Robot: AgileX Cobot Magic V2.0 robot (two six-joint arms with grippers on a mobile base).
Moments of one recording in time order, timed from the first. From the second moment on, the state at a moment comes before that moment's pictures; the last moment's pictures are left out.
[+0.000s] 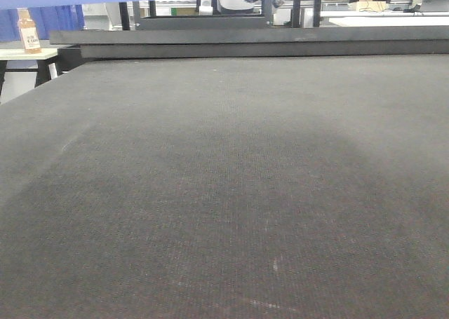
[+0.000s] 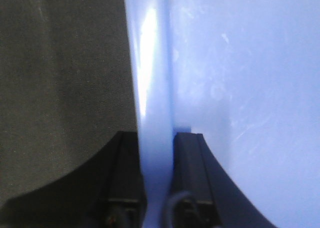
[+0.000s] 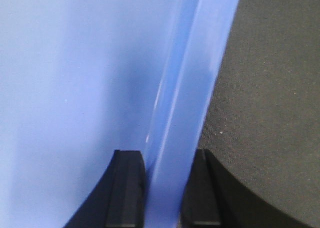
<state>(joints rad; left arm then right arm) -0.55 1.33 -1.44 -0.06 1.24 -0.31 0.55 1.16 -1.33 -0.17 1.23 0.46</state>
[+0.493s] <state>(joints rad) -0.55 1.33 -1.44 -0.06 1.24 -0.31 0.55 1.16 -1.33 -0.17 1.23 0.46</state>
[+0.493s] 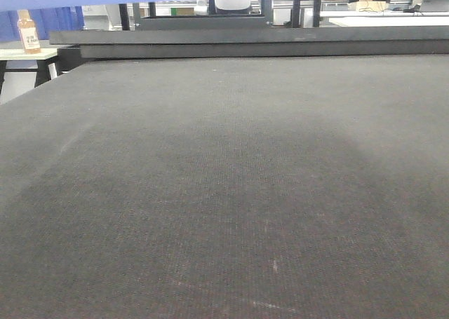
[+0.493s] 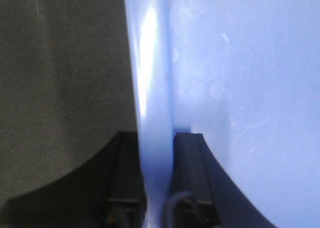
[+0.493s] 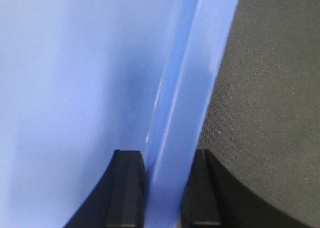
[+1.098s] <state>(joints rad) -0.55 1.33 -1.44 -0.06 1.24 -0.31 0.55 1.16 -1.33 -0.17 1.23 0.46</state>
